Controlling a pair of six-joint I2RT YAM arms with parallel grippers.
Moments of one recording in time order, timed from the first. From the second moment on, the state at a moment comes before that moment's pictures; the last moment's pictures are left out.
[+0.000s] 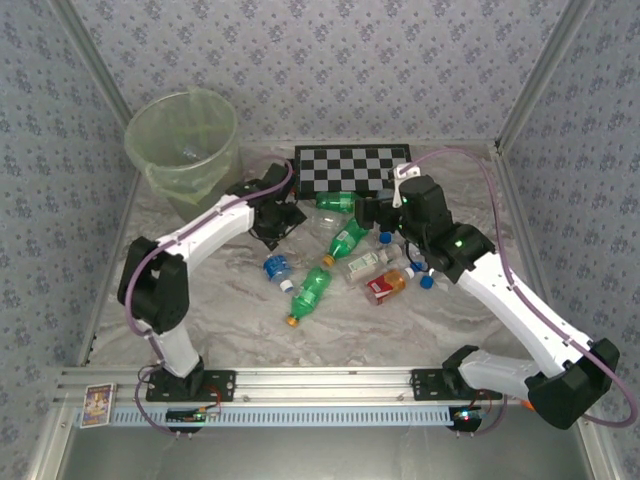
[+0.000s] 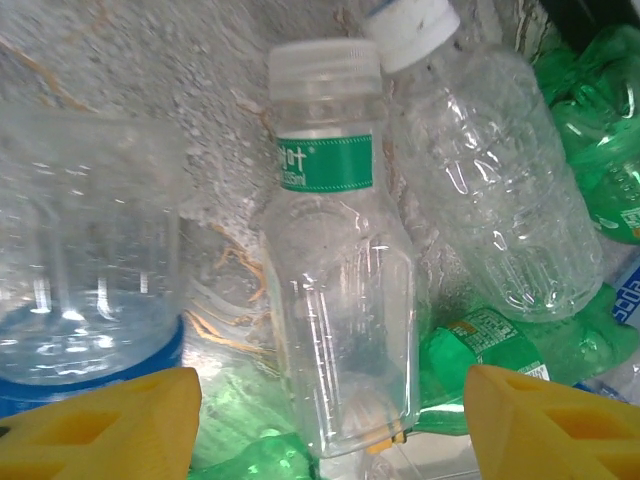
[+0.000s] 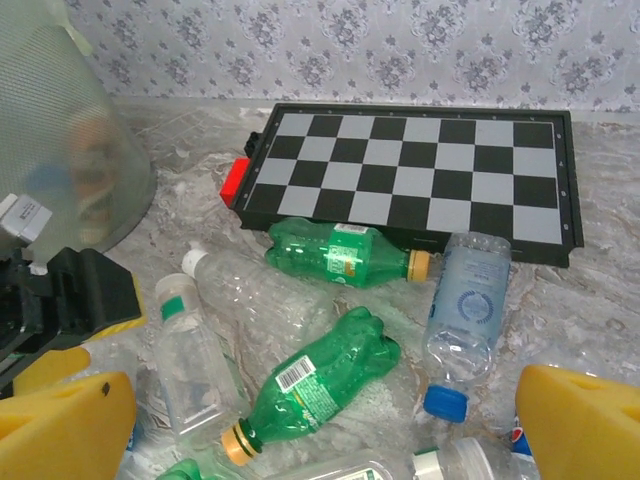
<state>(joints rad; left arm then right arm) -0.58 1.77 1.43 -0.82 0.02 -1.26 0.59 1.13 1.13 -0.51 0.20 0.30</state>
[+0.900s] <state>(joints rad) -0.61 1.99 1.54 -0.80 0.07 -1.29 0.54 1.08 1.06 -0.47 0.17 0.33</state>
